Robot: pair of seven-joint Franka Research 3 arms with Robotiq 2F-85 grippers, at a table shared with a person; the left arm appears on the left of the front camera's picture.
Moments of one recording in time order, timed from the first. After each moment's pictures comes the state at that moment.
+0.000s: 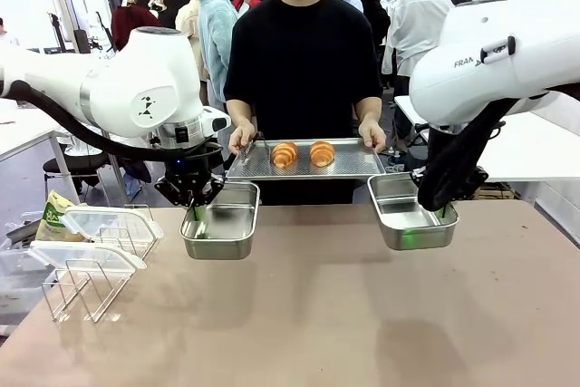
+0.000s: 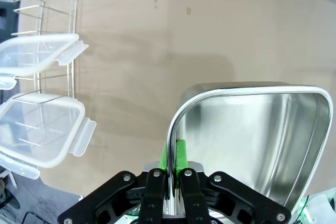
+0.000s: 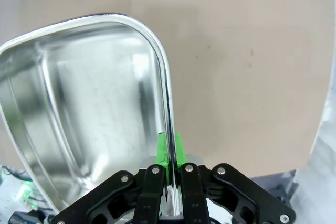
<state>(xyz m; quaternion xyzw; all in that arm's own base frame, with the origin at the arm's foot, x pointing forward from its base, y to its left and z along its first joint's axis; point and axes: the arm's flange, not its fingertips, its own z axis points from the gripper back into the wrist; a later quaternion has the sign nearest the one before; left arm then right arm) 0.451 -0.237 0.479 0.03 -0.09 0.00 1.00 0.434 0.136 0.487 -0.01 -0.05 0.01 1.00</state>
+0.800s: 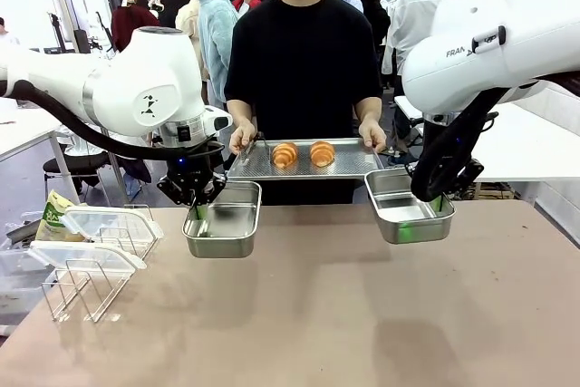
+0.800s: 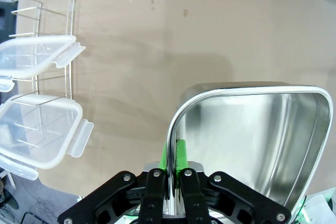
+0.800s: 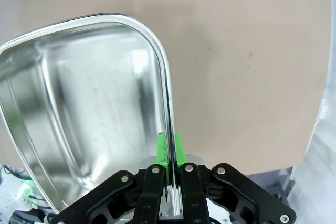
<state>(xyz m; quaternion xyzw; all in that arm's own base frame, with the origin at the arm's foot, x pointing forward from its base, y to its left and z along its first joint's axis) 0.453 -0.239 0.481 0.02 -0.09 0.00 1.00 0.442 0.142 0.496 -0.02 -0.04 0.01 1.00</state>
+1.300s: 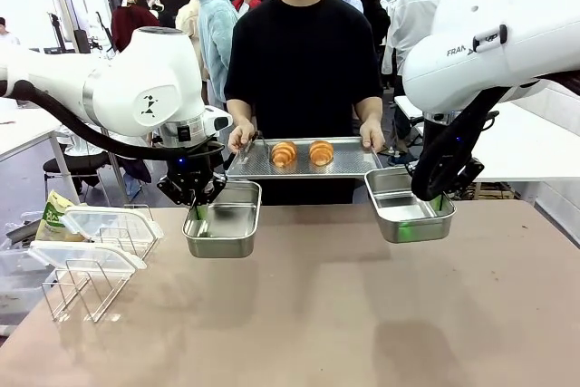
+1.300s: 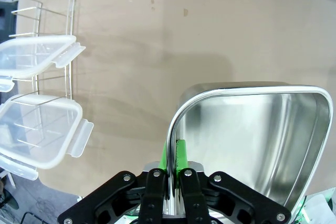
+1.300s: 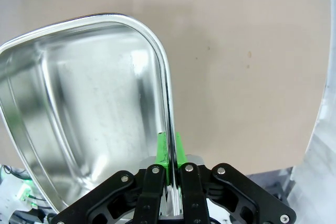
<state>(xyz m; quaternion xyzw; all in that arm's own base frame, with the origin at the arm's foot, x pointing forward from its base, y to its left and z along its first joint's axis) 0.453 -0.239 0.481 0.02 -0.09 0.00 1.00 0.441 0.142 0.497 -0.02 -0.04 0.01 1.00</state>
